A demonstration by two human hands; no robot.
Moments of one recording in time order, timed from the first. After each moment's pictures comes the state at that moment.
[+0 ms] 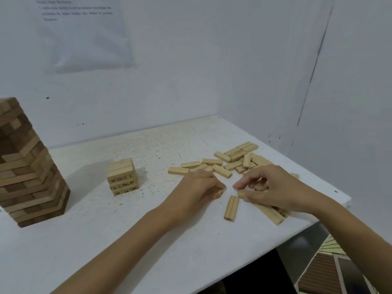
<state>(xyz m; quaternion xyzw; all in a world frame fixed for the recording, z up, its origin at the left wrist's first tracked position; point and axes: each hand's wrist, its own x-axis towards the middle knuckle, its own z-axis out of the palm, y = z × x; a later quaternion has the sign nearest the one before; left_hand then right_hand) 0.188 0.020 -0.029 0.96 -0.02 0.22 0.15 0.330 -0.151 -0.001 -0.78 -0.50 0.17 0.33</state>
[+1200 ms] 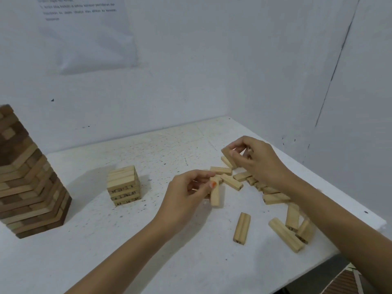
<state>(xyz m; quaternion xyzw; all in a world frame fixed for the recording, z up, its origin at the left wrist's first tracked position) 0.186 0.020 -0.015 0.76 0.22 0.27 0.54 0.362 -0.067 0.005 -0.73 -0.47 0.08 0.50</state>
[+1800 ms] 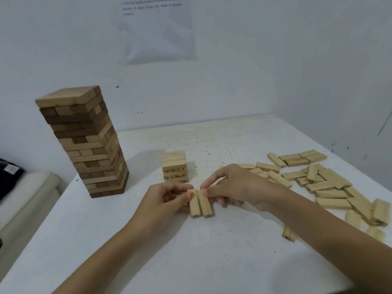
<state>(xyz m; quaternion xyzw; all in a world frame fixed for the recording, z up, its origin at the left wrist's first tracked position) 0.068 0.048 -0.016 0.68 0.36 0.28 0.58 0.240 -0.020 0.015 -0.68 -0.45 0.44 0.37</state>
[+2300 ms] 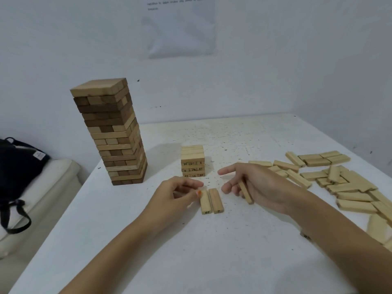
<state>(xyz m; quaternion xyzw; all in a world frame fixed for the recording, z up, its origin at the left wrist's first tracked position) 0.048 0.050 -0.022 0.73 0.40 0.27 0.49 0.238 -0.017 0.007 -0.64 -0.37 0.52 0.43</state>
